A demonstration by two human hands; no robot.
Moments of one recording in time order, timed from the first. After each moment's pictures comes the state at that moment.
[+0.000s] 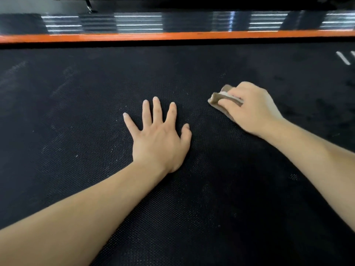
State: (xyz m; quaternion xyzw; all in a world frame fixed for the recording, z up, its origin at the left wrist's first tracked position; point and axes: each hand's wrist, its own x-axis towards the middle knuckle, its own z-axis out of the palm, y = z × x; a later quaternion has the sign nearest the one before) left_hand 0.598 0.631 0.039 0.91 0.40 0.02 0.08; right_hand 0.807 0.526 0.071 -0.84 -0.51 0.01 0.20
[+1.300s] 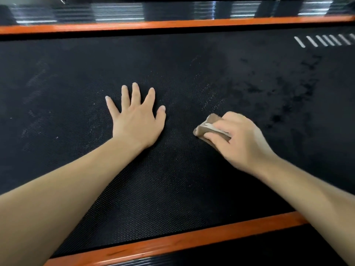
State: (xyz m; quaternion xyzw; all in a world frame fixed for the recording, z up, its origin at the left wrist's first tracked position) left_hand 0.594 0.622 0.049 0.92 0.39 0.01 0.09; right_hand 0.728 0.412 0.064 -0.82 -0.53 0.02 0.23
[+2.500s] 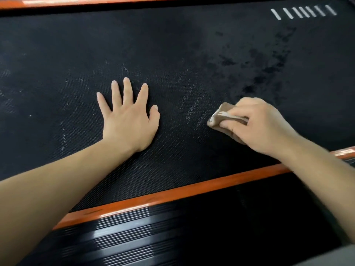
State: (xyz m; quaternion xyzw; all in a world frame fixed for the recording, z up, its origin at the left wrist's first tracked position) left_hand 0.575 0.553 0.043 0.93 0.35 0.00 0.08; right_hand 0.746 0.323 0.089 -0.84 -0.49 0.06 0.21
